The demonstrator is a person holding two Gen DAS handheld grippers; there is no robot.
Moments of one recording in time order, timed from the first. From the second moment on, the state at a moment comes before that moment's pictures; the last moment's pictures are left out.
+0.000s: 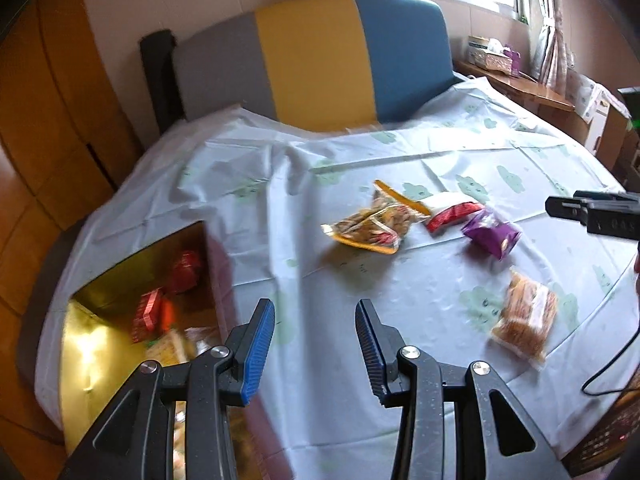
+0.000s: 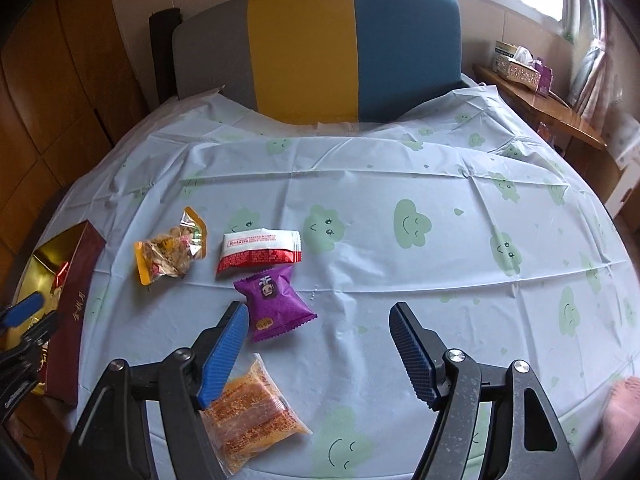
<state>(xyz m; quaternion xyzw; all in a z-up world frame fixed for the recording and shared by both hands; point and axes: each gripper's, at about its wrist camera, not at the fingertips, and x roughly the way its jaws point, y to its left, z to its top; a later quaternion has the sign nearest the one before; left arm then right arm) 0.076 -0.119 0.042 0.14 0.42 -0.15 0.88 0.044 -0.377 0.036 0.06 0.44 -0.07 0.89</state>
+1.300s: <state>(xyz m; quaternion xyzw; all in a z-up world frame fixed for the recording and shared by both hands) 0.125 -0.192 -0.034 0.16 0.49 -0.21 0.83 0.040 -0.412 0.042 0.14 0.42 -0.11 0.89</state>
